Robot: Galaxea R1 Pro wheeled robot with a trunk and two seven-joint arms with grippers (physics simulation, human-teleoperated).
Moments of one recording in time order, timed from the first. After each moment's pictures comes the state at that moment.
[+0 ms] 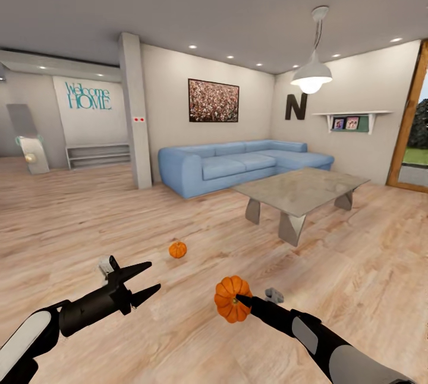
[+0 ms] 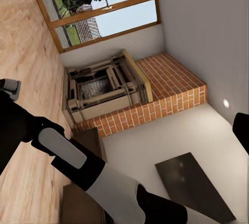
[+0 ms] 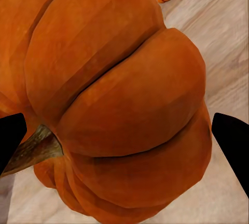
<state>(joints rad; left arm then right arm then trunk) -0.18 0.41 -0.13 -1.47 1.74 0.99 -0.34 -0.64 -0.06 0.38 -0.26 -0.82 0.21 0.59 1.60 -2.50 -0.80</state>
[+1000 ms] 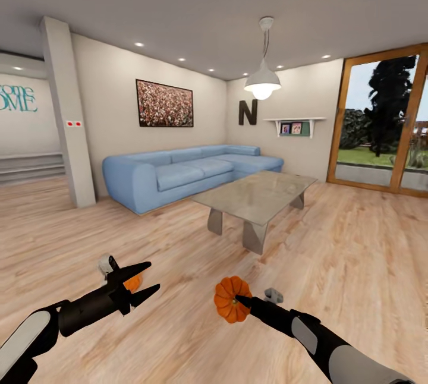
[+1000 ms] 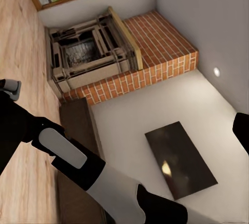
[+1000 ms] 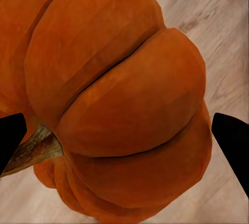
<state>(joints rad) -0.18 0.41 -0.12 -1.47 1.74 0.99 -0.34 -0.64 -0.05 0.38 -0.26 -0.82 0.21 0.59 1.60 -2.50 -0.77</state>
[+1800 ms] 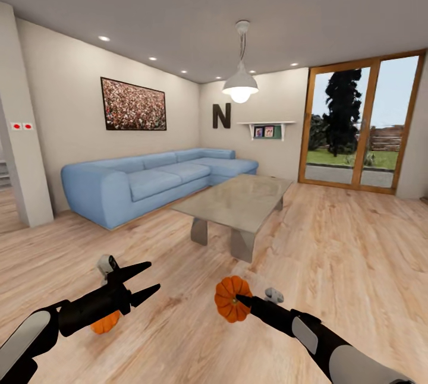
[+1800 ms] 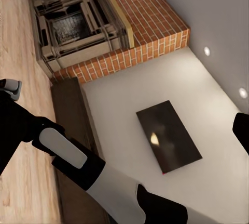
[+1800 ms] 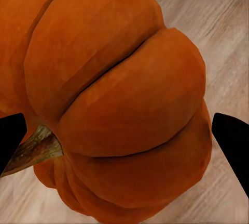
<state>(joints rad) -0.18 0.41 -0.12 -1.47 1.74 0.99 -0.34 -0.64 -0.06 0.38 -0.26 -0.82 0.21 0.59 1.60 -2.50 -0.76</state>
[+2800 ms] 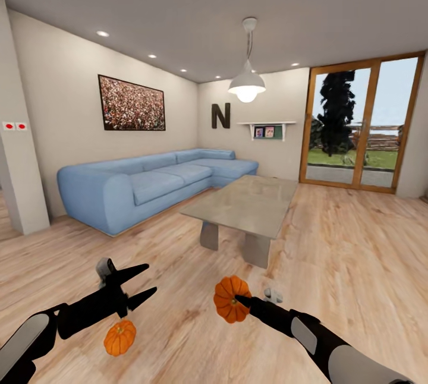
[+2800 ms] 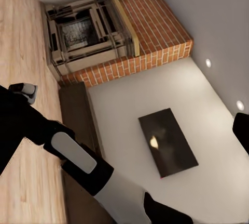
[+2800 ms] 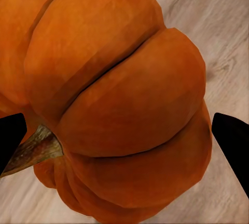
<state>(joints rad) -0.18 0.41 -0.12 -1.41 1.74 0.99 -0.34 -0.64 -0.05 0.38 -0.26 -0.82 0.21 0.59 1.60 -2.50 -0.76</state>
